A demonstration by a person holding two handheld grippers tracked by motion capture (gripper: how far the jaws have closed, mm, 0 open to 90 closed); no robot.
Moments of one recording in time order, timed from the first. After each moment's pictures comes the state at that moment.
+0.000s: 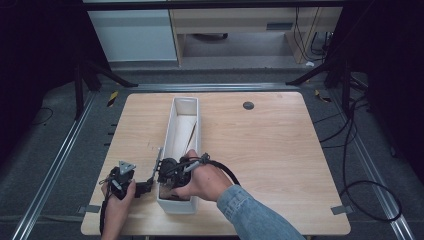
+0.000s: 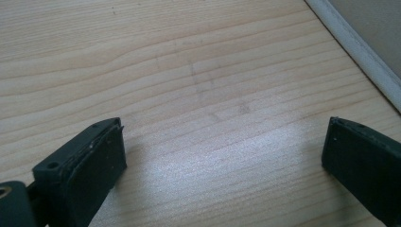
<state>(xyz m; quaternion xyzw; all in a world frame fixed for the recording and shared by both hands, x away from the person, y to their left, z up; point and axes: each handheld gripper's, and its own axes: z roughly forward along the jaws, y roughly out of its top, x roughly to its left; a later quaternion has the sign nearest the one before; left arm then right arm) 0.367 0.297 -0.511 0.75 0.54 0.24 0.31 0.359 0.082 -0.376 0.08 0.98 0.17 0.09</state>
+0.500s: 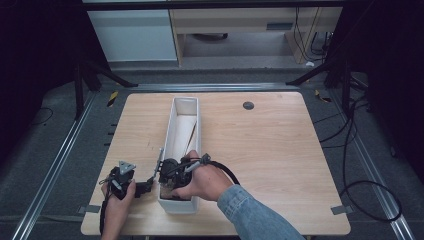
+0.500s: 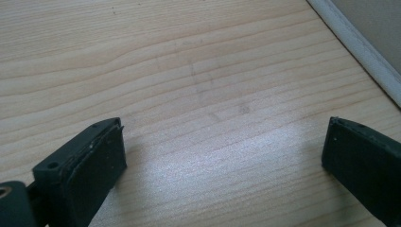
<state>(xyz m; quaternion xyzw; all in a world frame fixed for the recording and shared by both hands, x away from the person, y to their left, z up) 0.367 0.297 -0.511 0.75 0.54 0.24 0.31 0.360 0.081 -0.381 0.08 0.98 0.16 0.09</state>
